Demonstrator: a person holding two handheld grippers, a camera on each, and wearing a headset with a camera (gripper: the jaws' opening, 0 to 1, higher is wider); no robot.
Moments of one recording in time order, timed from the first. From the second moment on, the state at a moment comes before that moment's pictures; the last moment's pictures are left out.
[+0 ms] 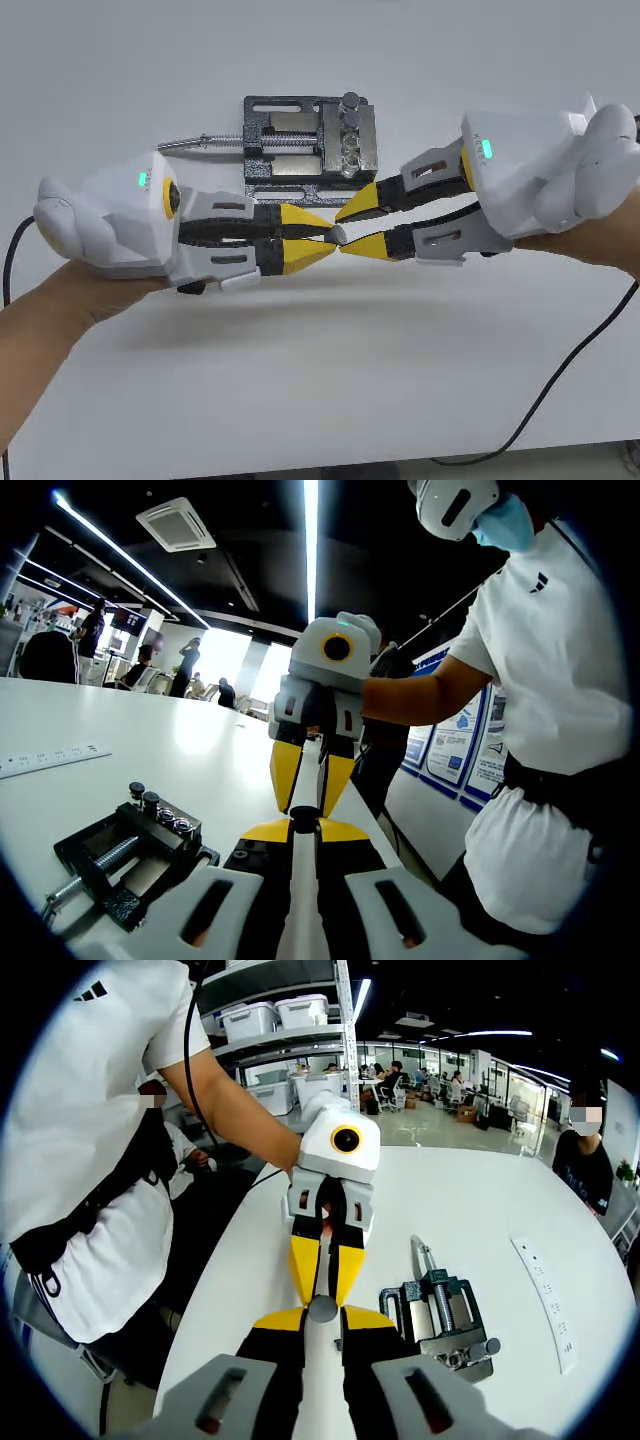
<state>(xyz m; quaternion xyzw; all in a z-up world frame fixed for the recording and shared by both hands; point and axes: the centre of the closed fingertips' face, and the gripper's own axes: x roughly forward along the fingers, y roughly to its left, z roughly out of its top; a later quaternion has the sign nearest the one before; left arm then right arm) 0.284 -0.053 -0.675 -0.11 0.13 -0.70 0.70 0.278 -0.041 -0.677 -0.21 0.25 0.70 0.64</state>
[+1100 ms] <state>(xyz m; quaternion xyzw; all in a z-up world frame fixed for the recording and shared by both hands) 0.280 -0.056 -0.672 -0.11 0.13 -0.71 0.68 0.274 -0.043 -0.674 -0.20 0.24 0.72 0.62</state>
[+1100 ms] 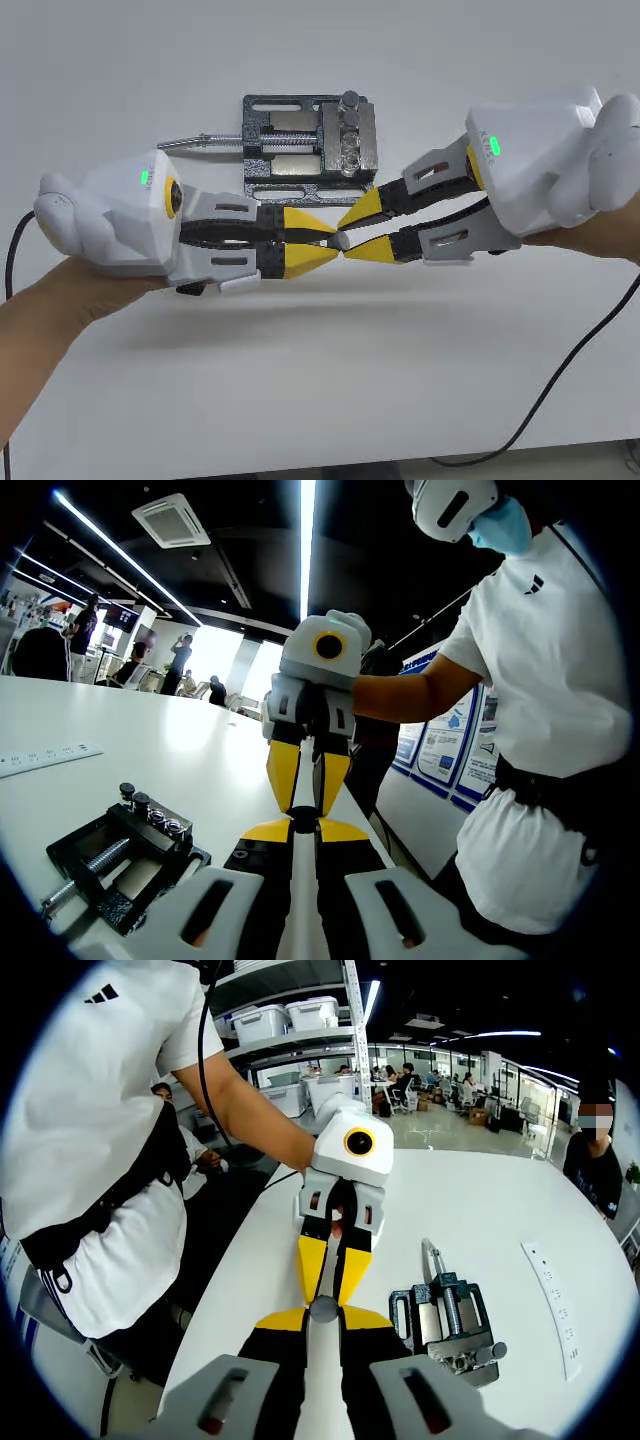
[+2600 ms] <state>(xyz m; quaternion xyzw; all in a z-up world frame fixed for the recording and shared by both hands) 0.294 -0.055 -0.702 0.00 0.12 -0.68 0.72 0.300 -0.057 -0.691 -0.28 0.30 0.67 0.62</state>
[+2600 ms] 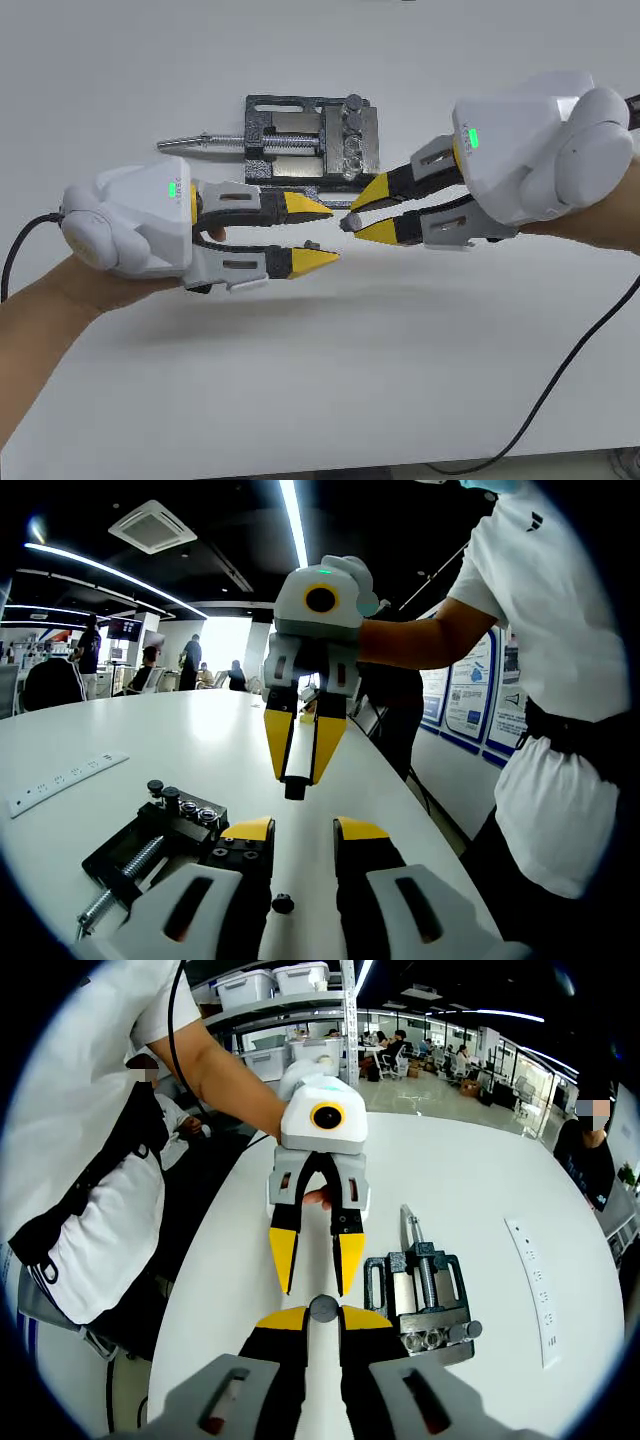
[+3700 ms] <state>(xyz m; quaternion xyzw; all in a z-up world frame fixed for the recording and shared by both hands) 0.318 -0.033 -0.719 0.03 0.12 -0.64 0.75 0.364 -0.084 -0.713 -0.35 0.37 0.60 0.62</state>
